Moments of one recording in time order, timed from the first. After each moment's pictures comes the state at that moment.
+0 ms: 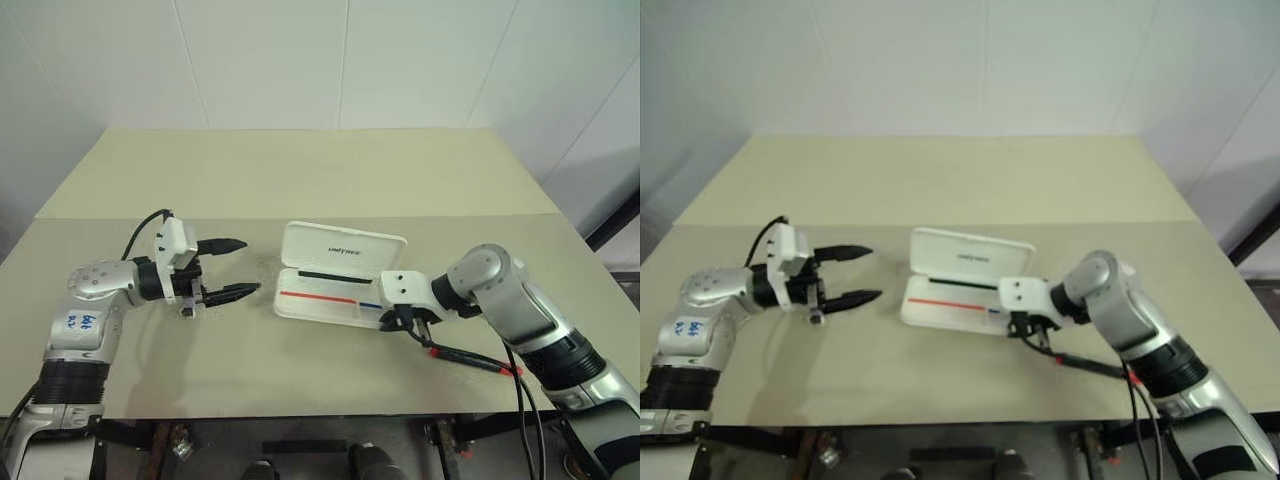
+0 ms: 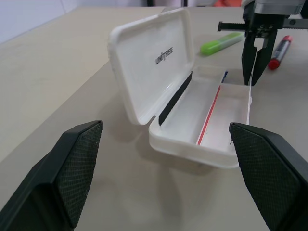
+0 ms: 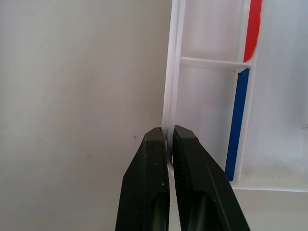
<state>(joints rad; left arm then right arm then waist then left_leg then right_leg) -0.54 0.72 0.10 0.19 -0.42 0.16 -1.15 -0.72 -0.72 0.39 -0.15 -0.15 0.58 1.45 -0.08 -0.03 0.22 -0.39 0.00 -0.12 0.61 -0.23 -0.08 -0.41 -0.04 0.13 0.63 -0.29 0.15</state>
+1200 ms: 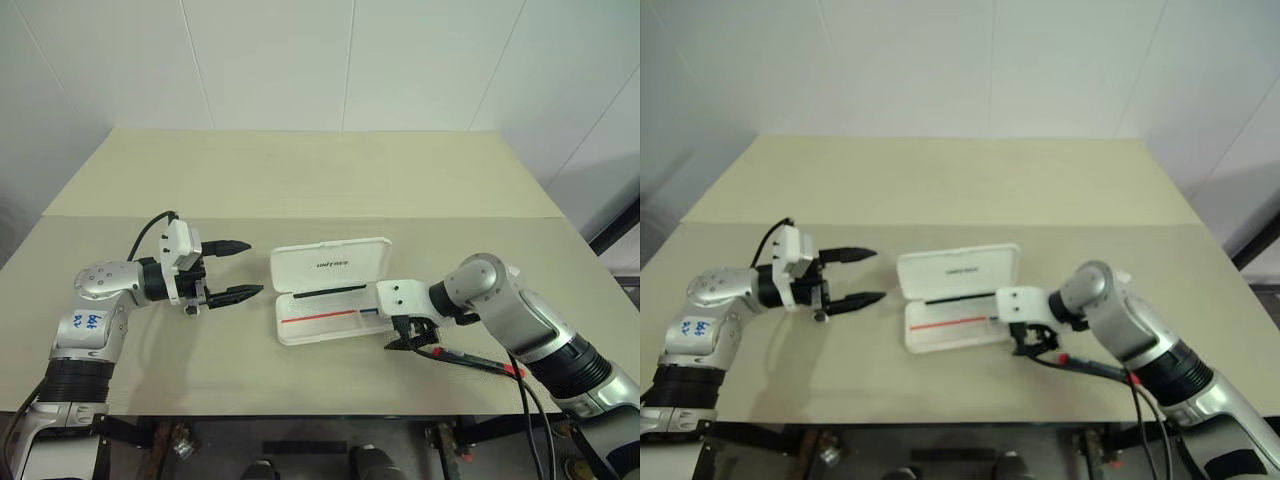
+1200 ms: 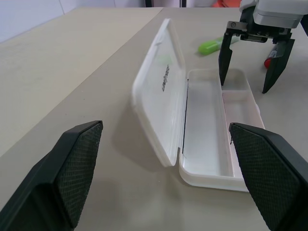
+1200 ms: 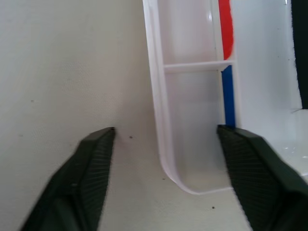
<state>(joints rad) -0.54 0.71 0.10 0.20 -0.42 0.16 -1.15 -0.73 -0.76 0.46 -0.13 -0.15 0.53 1.35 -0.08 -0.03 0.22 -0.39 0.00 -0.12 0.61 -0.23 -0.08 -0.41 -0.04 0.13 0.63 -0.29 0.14</state>
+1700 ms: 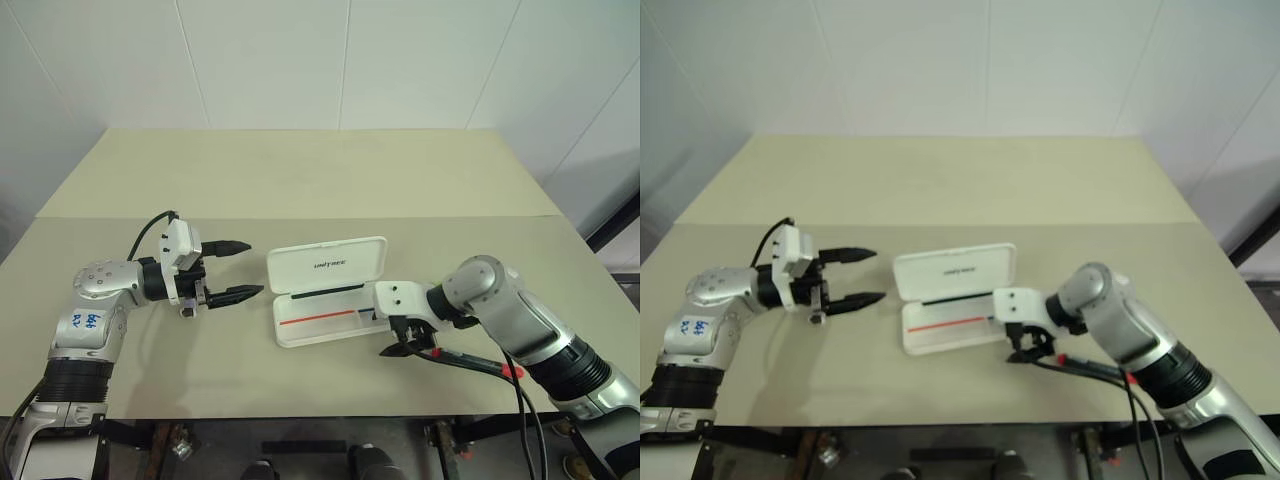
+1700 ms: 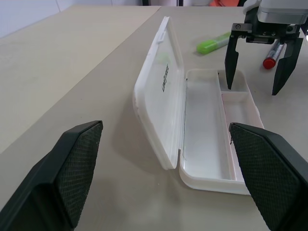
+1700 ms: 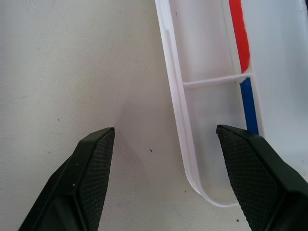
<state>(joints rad) -0.54 0.71 0.10 0.18 -0.42 0.17 -1.16 -0.72 -0.76 0.46 -0.18 -0.09 0.61 1.37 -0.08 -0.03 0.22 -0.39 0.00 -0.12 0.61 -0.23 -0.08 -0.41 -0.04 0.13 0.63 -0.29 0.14</state>
